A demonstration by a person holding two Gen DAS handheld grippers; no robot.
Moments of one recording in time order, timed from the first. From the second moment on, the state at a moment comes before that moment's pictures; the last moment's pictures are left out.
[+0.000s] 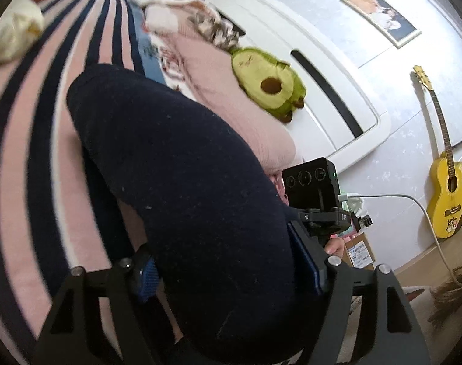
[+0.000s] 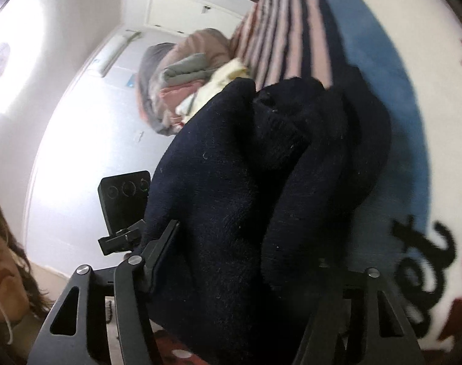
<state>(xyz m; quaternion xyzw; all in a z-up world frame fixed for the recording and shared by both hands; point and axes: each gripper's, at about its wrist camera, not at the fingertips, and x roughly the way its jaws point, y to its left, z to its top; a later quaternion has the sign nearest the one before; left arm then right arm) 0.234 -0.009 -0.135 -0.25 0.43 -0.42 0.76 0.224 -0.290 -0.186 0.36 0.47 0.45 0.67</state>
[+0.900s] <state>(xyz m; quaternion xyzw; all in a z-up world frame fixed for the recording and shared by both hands) 0.092 0.327 0.008 -0.19 0.32 -0.23 0.90 0.219 0.068 -0.055 0.21 0.43 0.65 0.59</state>
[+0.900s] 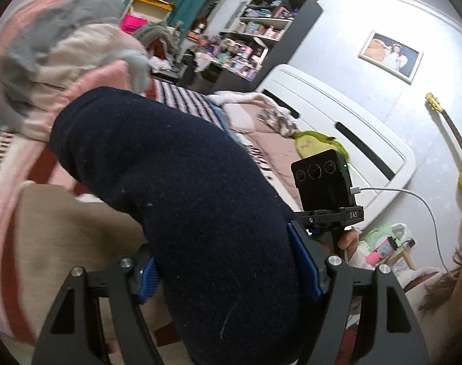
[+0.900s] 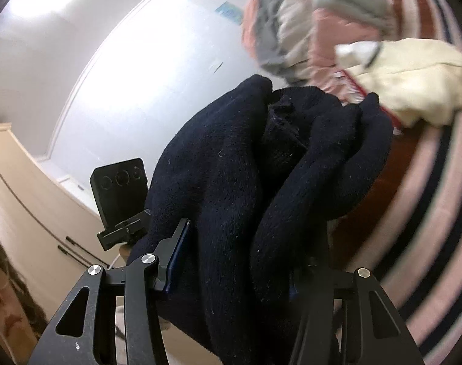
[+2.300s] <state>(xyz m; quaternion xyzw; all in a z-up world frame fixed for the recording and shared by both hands) 0.114 0.449 -0.033 -0.17 0.34 -0.08 0.92 0.241 0.158 -0.098 0.14 0.50 0.59 0.62</state>
